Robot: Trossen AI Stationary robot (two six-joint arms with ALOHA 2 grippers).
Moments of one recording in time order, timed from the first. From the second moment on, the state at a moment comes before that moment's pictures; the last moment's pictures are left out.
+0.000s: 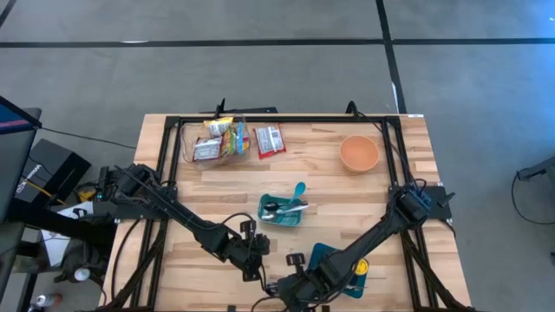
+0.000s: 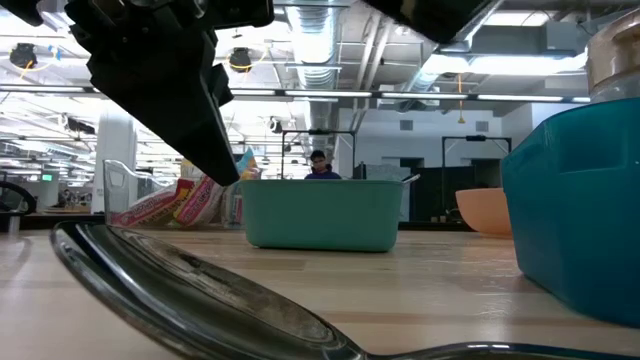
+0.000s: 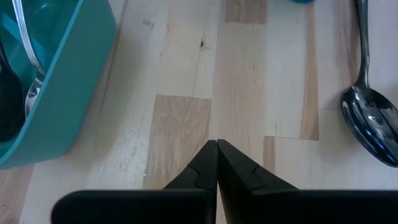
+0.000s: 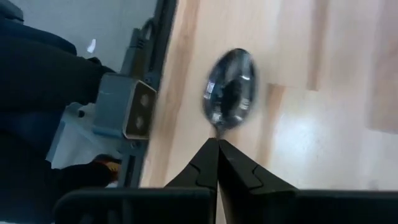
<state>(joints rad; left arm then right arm) -0.57 1.85 1.16 -0.37 -0.37 -0.56 0.65 2.18 1.80 -0.71 0.13 0.44</state>
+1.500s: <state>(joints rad) -0.57 1.85 1.16 -0.38 -0.38 -0.56 0.65 2.26 1.84 -0.75 0.08 0.44</state>
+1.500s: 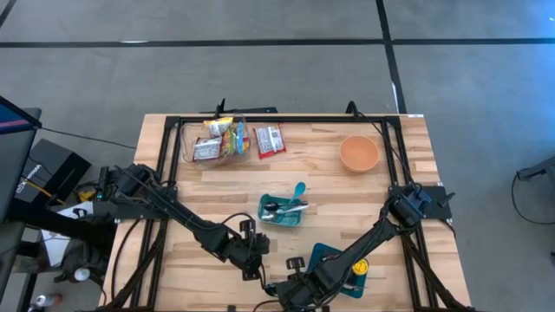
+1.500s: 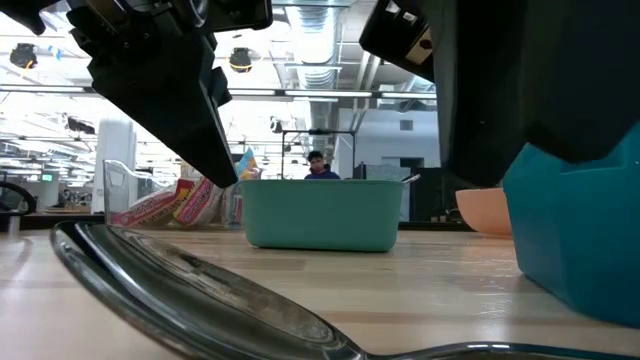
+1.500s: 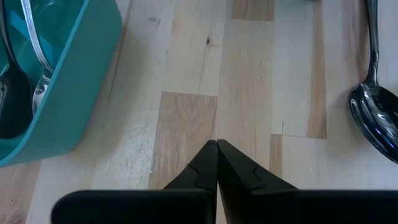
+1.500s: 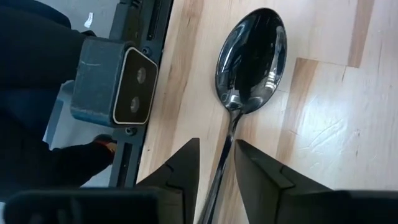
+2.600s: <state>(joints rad) -0.57 1.85 1.16 -0.38 -0.38 -0.56 0.65 2.33 1.84 -0.81 0.08 0.48</state>
